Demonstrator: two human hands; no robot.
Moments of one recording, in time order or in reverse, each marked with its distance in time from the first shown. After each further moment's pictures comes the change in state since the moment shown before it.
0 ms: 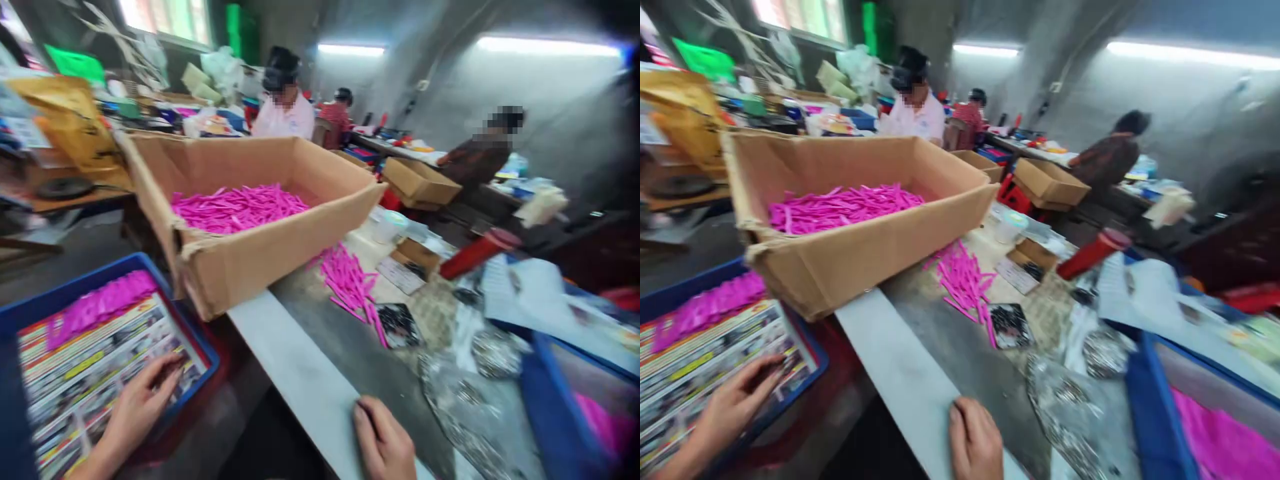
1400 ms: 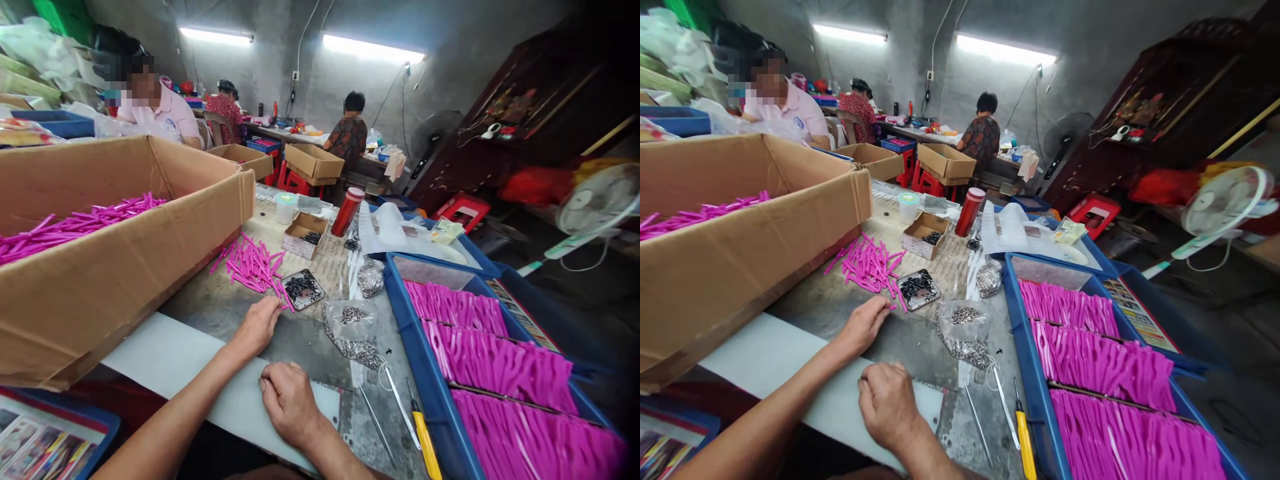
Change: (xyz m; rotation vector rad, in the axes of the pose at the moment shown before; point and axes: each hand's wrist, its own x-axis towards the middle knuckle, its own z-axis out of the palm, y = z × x) left_hand 0.046 0.270 0.161 -0.084 -0.492 0.821; right_hand 0.014 -0.009 -0.004 -0.006 0.011 0.016
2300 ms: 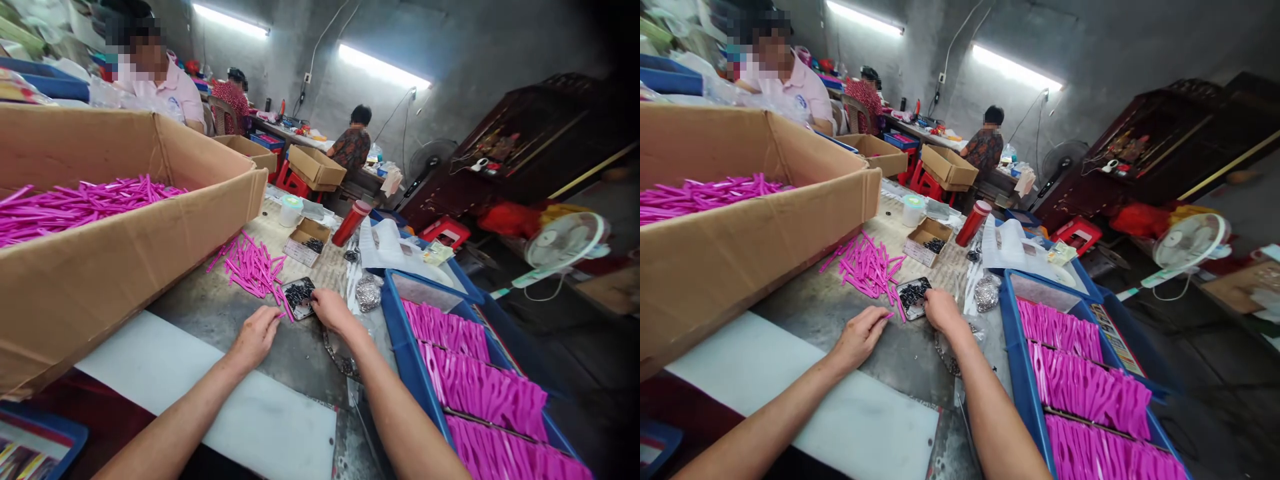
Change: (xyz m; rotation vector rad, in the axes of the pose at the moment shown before) left_hand -0.009 -0.015 0.017 -0.301 0.197 0.021; right_hand 0.122 0.095 -0.072 -0.579 -0.396 0.316
